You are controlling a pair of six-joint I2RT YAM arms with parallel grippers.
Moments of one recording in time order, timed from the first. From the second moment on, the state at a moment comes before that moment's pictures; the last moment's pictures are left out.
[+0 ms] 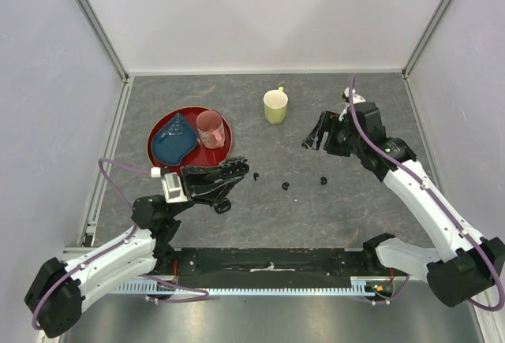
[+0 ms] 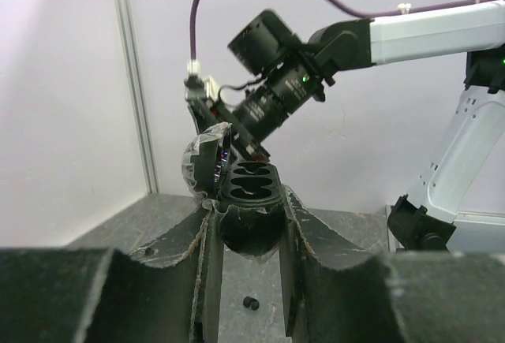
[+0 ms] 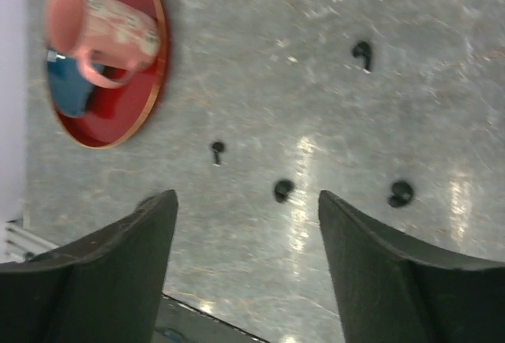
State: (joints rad) left arm -0.73 0.70 0.20 1.17 0.44 -0.23; right arm 0.40 1.11 1.08 -0.57 -0.11 0.60
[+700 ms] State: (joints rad) left arm -0.73 0.78 0.18 1.29 0.48 -0.23; right arm 0.05 1.16 0.68 -0.54 -0.28 0.52
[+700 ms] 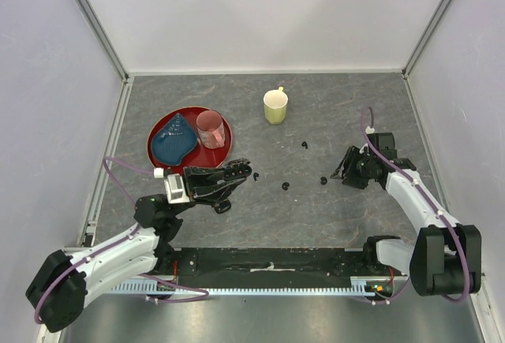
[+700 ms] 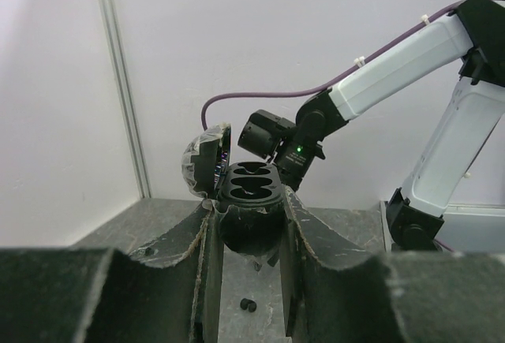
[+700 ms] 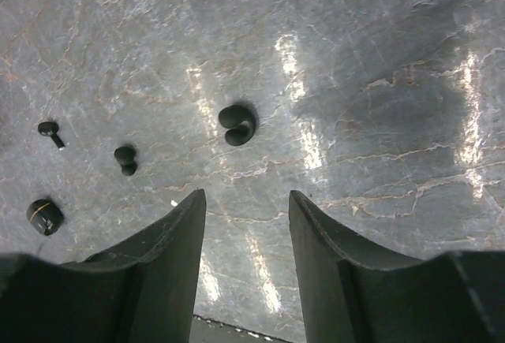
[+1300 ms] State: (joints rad) left arm -0.73 0.76 0.20 1.28 0.51 -0.23; right arm 0.01 1.31 0.57 -0.28 -0.37 0.57
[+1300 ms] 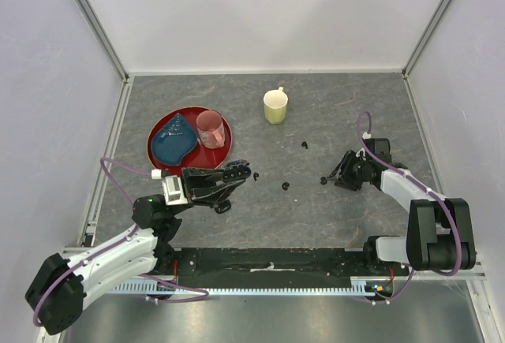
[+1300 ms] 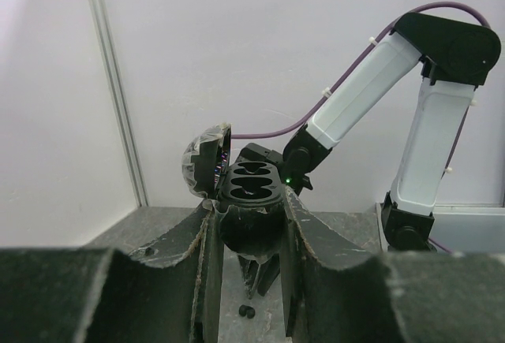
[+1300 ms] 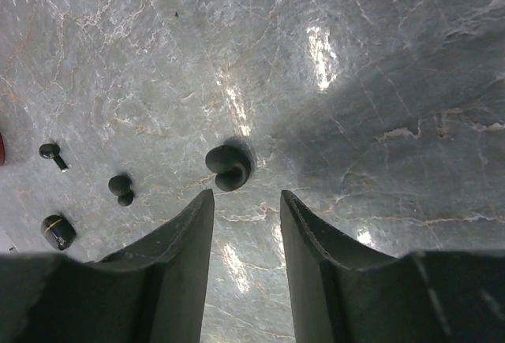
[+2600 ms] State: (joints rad) left arm -0.73 0.74 0.20 1.24 0.51 -0.23; right arm 0.02 1.38 0.53 -0.14 -0.40 0.60
